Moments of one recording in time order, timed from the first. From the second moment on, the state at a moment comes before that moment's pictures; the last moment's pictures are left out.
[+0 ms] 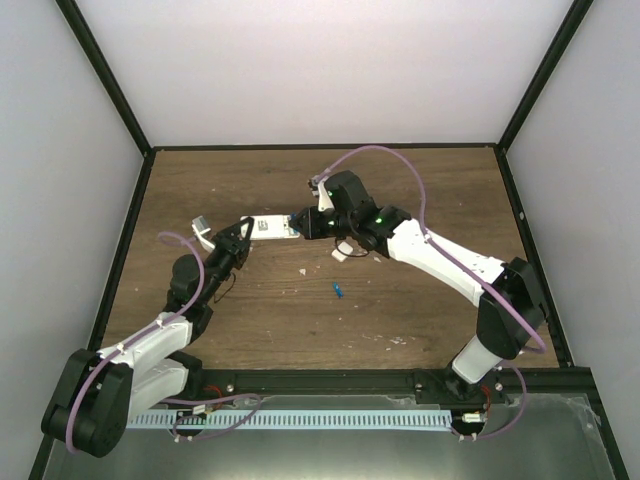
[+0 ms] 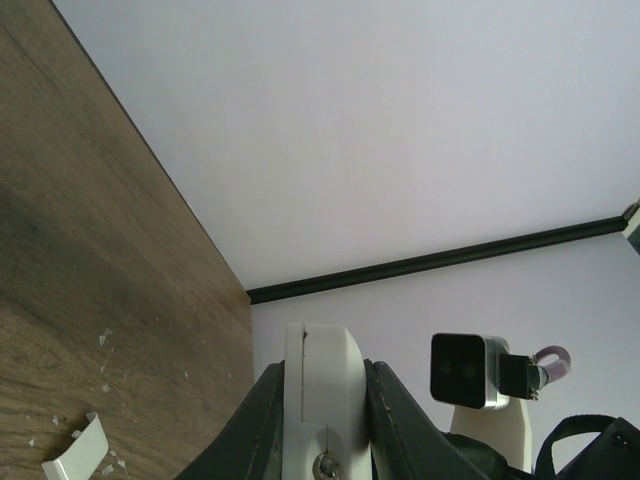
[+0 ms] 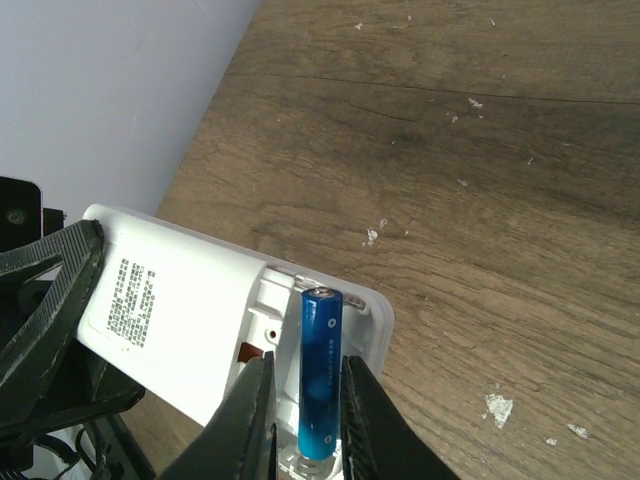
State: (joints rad) left arm -0.35 1.03 0.24 0.88 0.18 -1.41; right arm 0.77 1.60 1.31 -0.31 -0.25 0.57
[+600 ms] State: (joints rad) left arm -0.35 1.00 0.23 0.88 0.17 -1.41; right arm 0.78 1.59 1.35 -0.35 -0.21 0.55
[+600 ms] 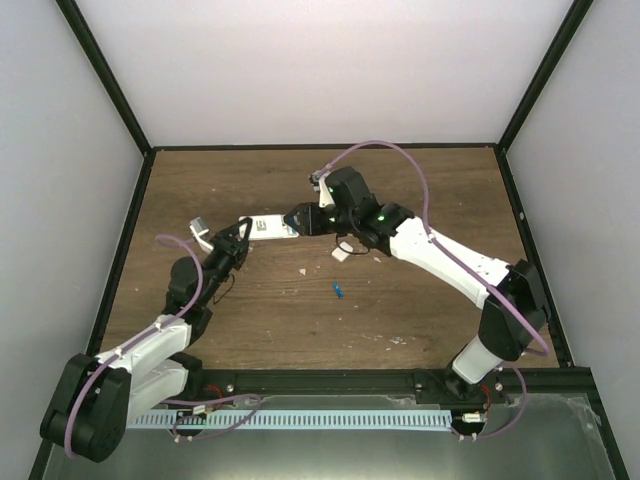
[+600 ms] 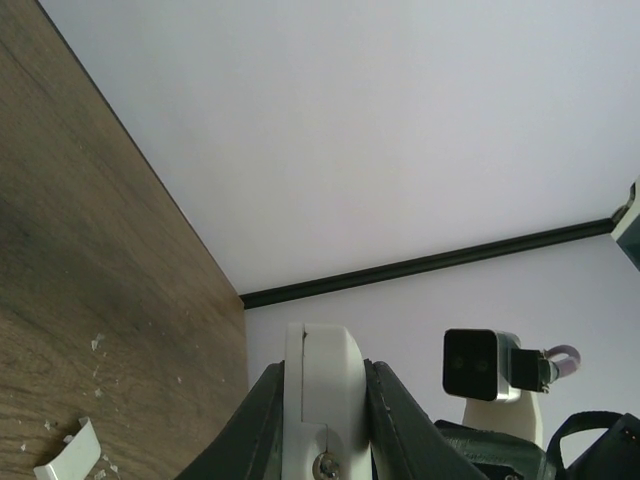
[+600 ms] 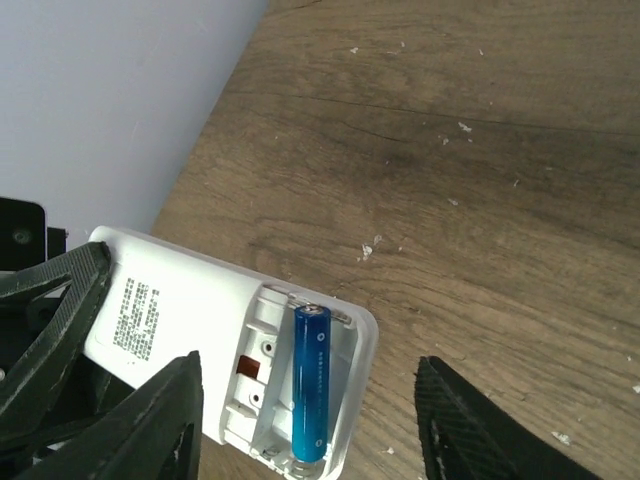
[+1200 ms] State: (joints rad) left arm -0.35 0.98 0.22 0.89 0.19 -1.42; right arm 0.64 1.58 1.35 -0.23 -0.50 0.74
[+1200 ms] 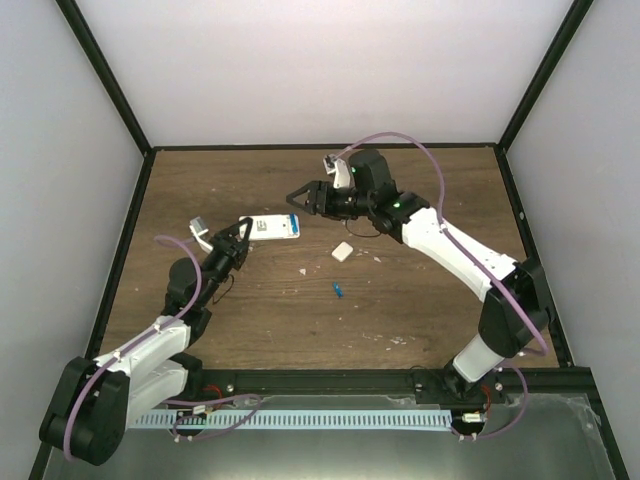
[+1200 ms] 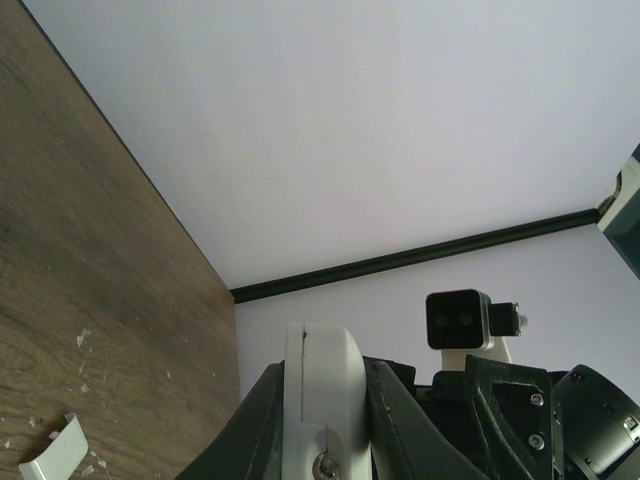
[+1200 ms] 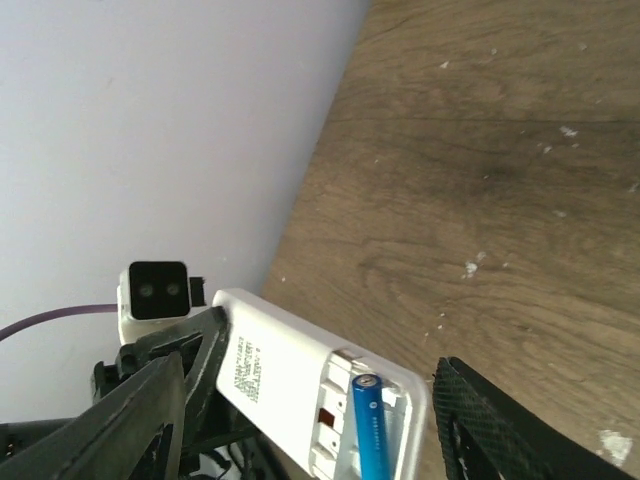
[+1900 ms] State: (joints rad) left arm -0.35 0.97 0.22 0.89 0.20 -1.42; right arm 0.63 1.66 1.32 -0.14 -0.64 0.88
